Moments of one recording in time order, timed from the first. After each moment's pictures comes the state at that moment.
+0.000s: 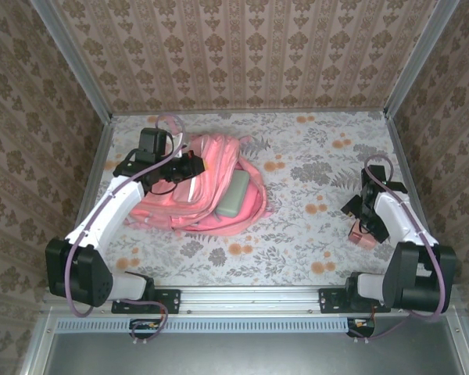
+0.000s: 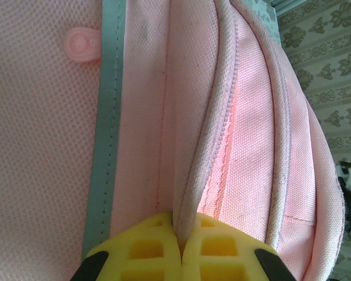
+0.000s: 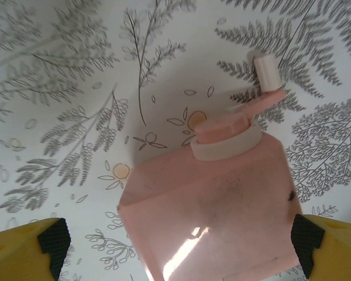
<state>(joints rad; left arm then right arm) -0.33 1.34 1.12 -0.53 0.56 -0.53 -0.18 1.30 0.80 -0.96 0.18 0.72</state>
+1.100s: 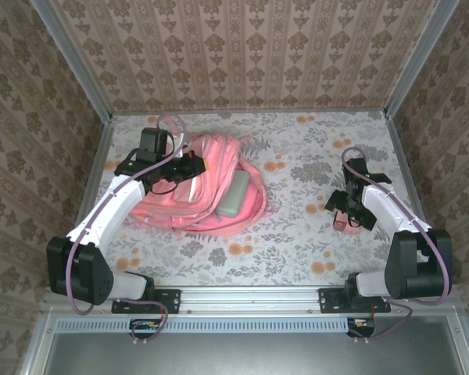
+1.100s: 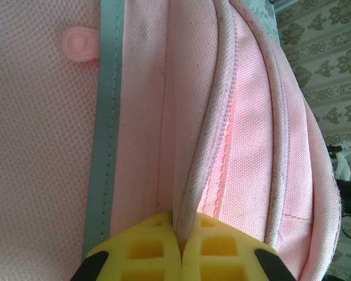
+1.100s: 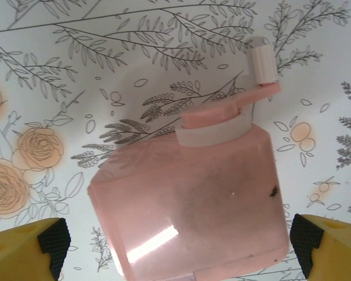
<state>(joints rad) -0.33 1.35 1.12 -0.53 0.57 -0.53 -0.01 1.36 0.87 -0.93 0.16 0.60</state>
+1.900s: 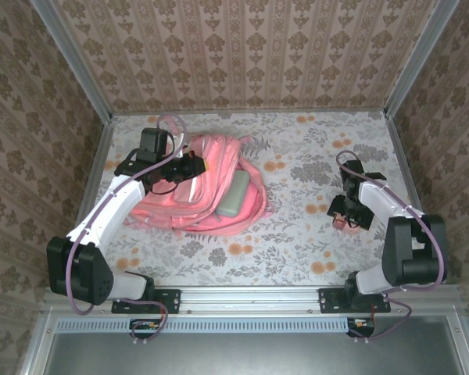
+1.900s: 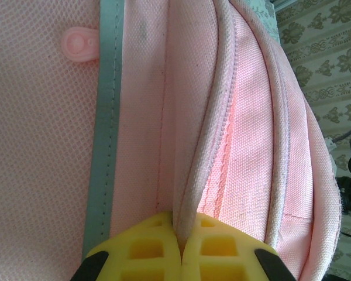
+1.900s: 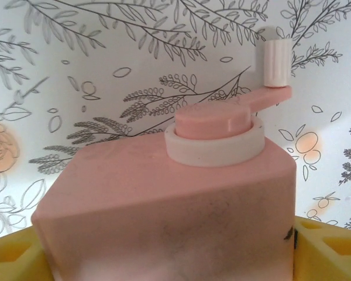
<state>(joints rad) -0.33 1.35 1.12 -0.53 0.57 -0.52 -0.01 1.44 0.86 -0.90 0.16 0.51</state>
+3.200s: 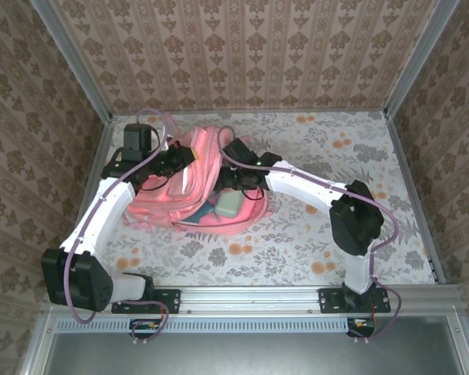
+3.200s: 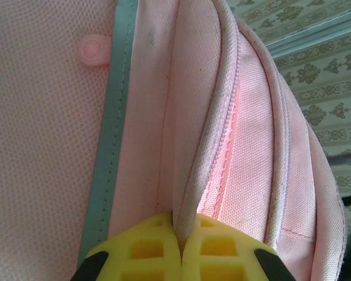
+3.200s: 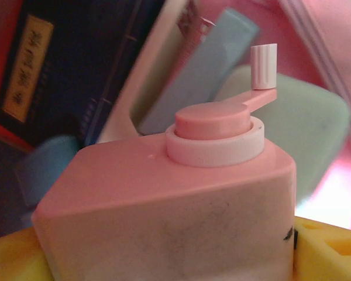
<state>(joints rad) -0.23 1.29 1.13 -0.49 0.61 -0.68 0.76 1.92 1.58 -0.60 0.02 0.67</state>
